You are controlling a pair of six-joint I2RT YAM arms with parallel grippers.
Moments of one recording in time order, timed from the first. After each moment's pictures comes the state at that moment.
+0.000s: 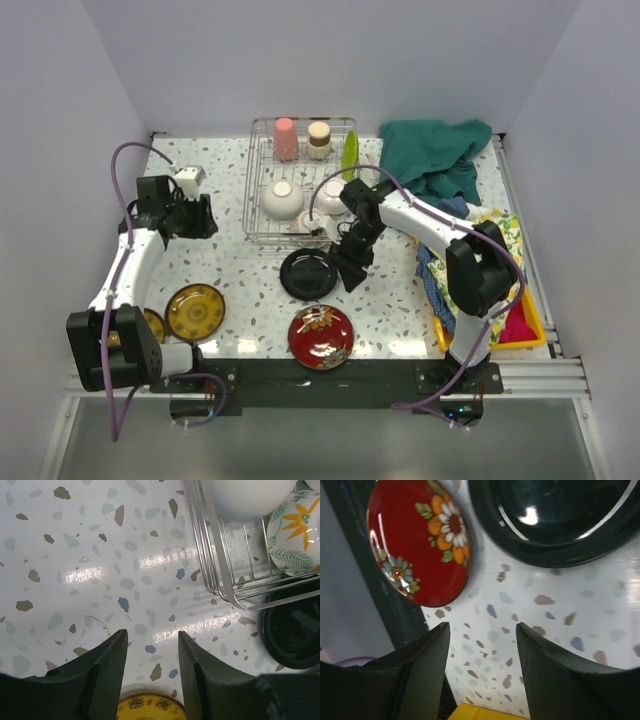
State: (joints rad) left arm 0.13 1.30 0.97 -0.51 0.35 0.12; right arm 0.62 1.86 1.48 -1.14 -0.59 -0.59
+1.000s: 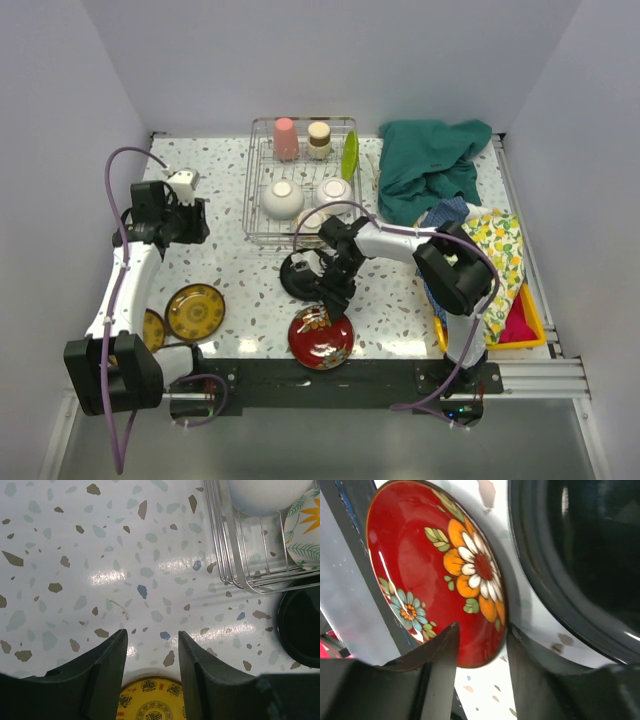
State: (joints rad) left arm 0.13 1.17 0.94 -0.56 0.26 0.15; right arm 0.77 1.95 1.25 -0.85 -0.67 -0.39
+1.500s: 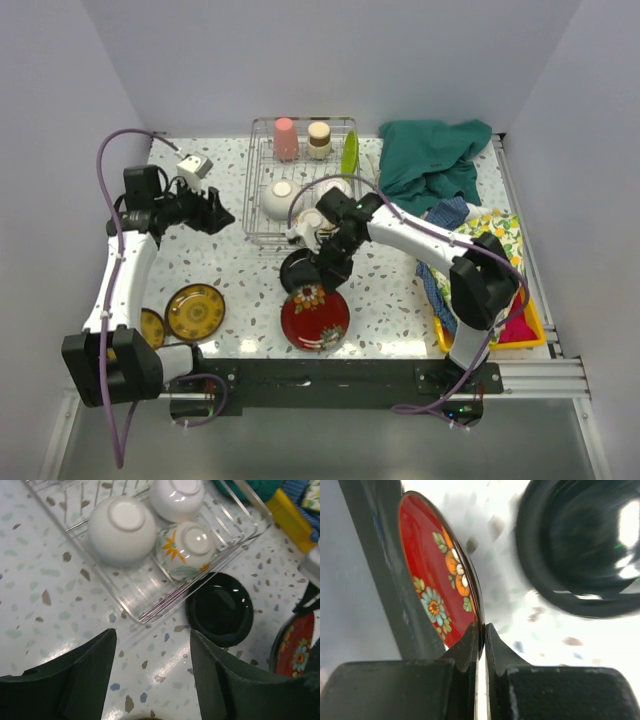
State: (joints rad) left arm 0.14 1.22 1.05 -0.56 0.72 0.27; right arm 0.78 1.80 1.42 -0.98 -0.58 -0.41
